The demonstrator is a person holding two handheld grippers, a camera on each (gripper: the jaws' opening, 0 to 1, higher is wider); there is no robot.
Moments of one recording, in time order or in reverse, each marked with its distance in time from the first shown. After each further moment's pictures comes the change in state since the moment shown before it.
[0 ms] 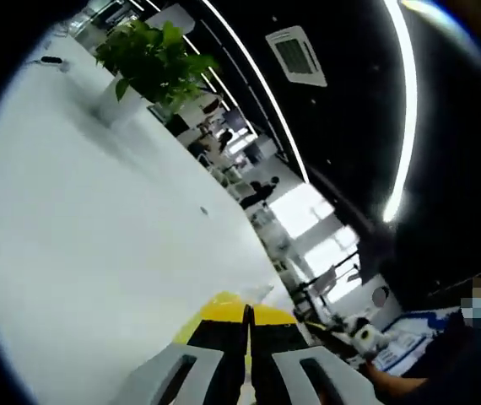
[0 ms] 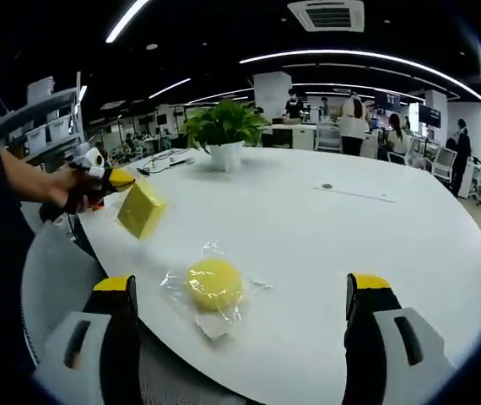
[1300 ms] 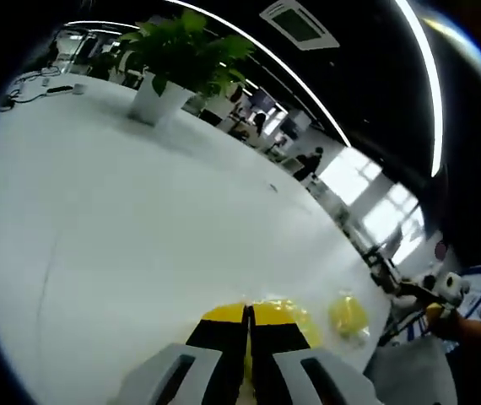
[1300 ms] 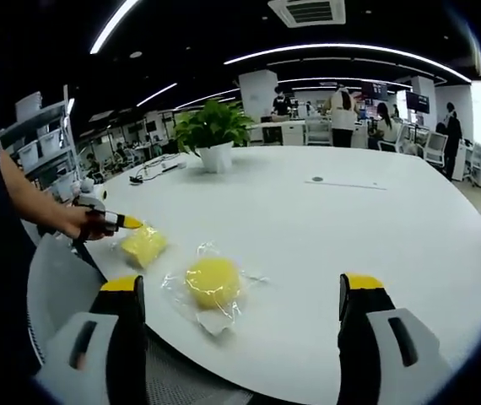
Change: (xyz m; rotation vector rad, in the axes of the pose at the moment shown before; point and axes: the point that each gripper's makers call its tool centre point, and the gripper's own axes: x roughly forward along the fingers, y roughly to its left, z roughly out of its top) left arm -0.017 0.115 -0.015 0.268 0.109 0.285; right arm -0.010 -0.008 -0.002 0.057 0.000 -0.022
